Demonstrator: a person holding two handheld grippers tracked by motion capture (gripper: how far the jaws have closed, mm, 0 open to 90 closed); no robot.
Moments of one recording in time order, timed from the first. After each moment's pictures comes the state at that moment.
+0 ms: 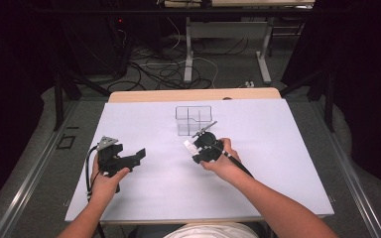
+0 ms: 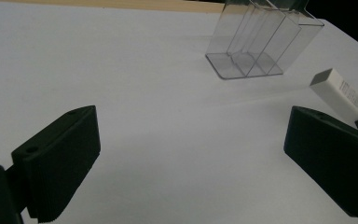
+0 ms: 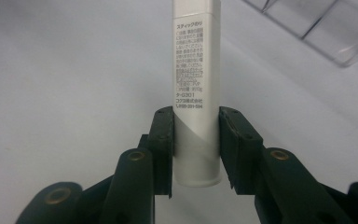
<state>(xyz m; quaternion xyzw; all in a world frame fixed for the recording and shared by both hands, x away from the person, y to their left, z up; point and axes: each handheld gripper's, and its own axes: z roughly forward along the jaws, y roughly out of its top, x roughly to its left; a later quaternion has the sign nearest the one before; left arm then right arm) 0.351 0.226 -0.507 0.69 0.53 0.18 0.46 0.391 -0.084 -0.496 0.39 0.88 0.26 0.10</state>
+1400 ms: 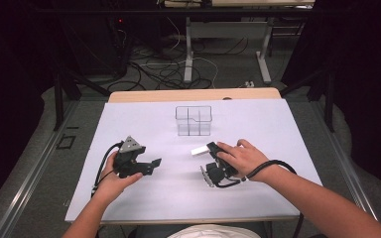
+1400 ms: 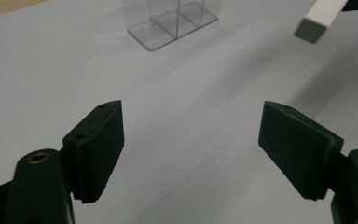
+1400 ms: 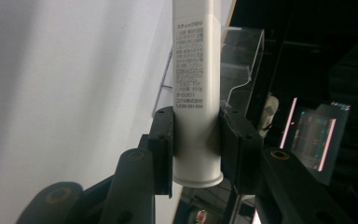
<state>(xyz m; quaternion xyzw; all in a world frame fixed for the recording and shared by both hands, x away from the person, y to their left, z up) 0.352 0.186 -0.500 0.82 0.37 0.15 0.41 0.332 -0.114 -0.507 -0.21 0.83 0.06 0.52</state>
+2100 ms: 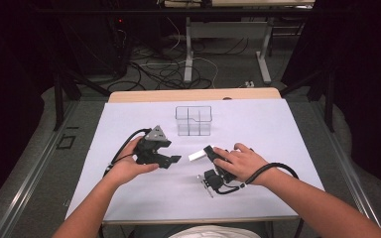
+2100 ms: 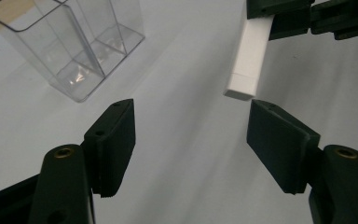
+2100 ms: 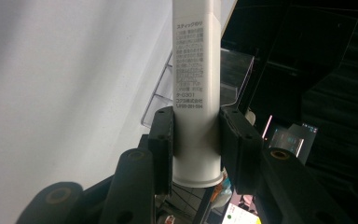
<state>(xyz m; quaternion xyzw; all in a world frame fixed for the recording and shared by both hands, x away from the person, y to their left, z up) 0.377 0.121 -0.468 0.89 0.24 0.09 0.37 0.319 -0.110 -0.514 -0.25 0.80 0.04 0.54</state>
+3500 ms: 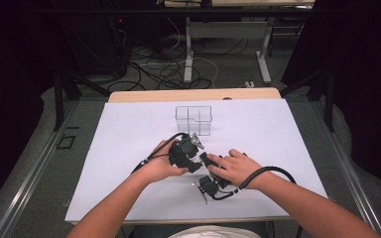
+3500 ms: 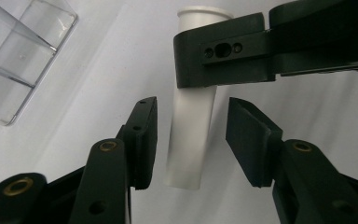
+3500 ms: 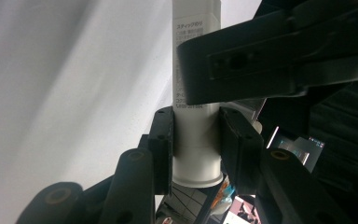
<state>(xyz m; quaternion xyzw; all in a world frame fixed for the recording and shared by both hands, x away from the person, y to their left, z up) 0.376 0.034 -0.480 0.95 0.19 0.08 0.24 0.313 -0.095 -0.530 -0.29 0.80 0.01 0.52</state>
